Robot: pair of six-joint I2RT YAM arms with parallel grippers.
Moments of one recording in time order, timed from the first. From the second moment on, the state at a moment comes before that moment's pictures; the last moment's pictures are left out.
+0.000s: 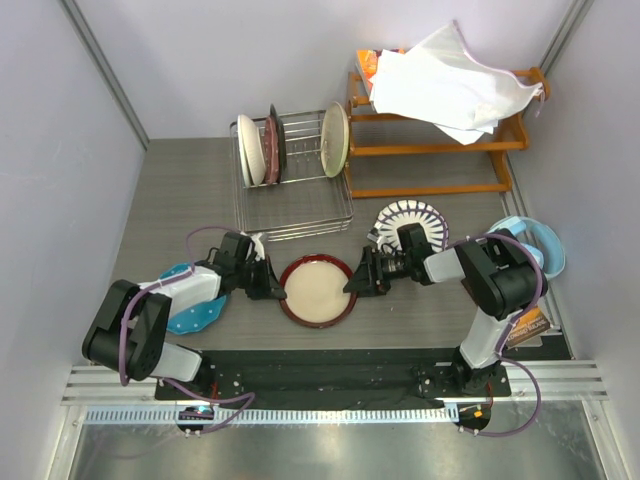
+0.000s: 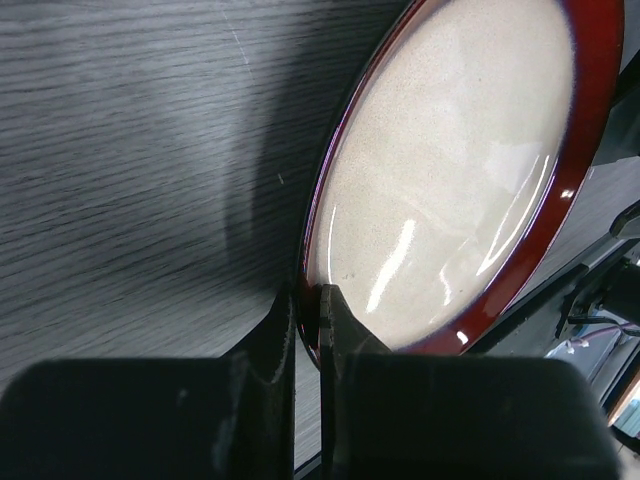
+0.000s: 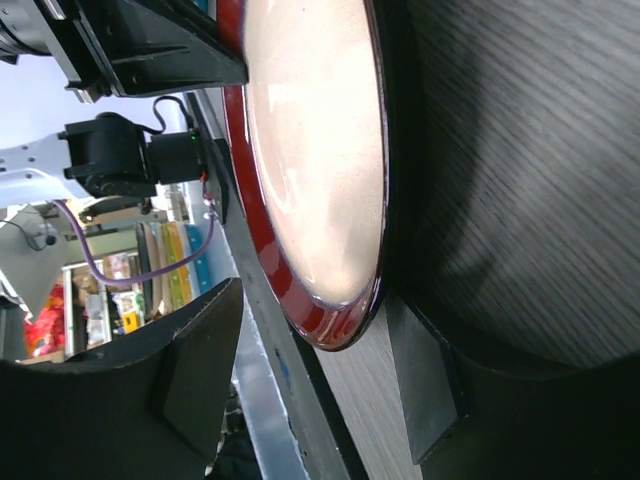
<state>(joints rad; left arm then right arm) -0.38 1.42 0.54 -0.11 0.46 -0.55 0.36 1.78 0.61 0.31 -1.02 0.58</state>
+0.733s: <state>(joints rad) -0.41 1.41 0.56 -0.13 0.50 -0.56 0.39 1.83 0.59 0.51 -0.93 0.85</state>
